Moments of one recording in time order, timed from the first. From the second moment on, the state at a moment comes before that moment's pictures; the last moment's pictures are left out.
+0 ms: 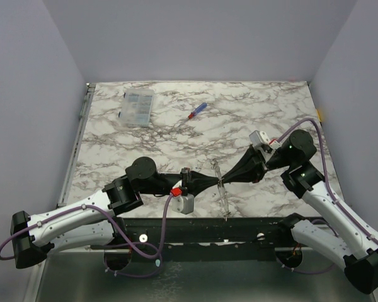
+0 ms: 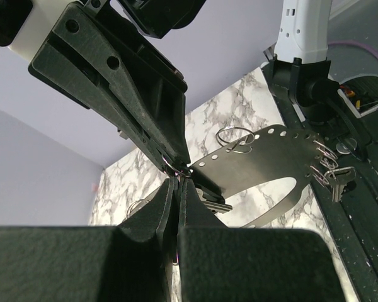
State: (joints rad) left arm -1.11 0.86 0.74 0.16 0.53 0.68; right arm 0.49 0.87 0.75 0.24 -1.34 0.14
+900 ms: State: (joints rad) left arm -1.11 0.83 0.72 0.16 0.53 0.67; right arm 0.49 0.85 0.75 0.25 -1.30 0.14
